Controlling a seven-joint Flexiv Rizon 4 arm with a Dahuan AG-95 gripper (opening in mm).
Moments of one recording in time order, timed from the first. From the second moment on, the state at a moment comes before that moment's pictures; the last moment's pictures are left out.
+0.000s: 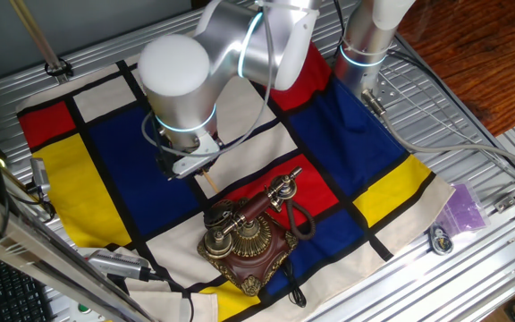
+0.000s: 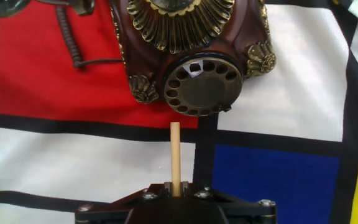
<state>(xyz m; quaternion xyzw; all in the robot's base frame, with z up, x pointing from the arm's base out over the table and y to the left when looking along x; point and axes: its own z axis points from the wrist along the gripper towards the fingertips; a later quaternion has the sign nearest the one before) 0.532 0.120 0.132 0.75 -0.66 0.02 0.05</state>
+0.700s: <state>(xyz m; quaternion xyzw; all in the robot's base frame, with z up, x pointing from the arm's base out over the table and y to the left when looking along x) 0.556 0.133 0.140 0.76 -0.65 0.03 0.06</state>
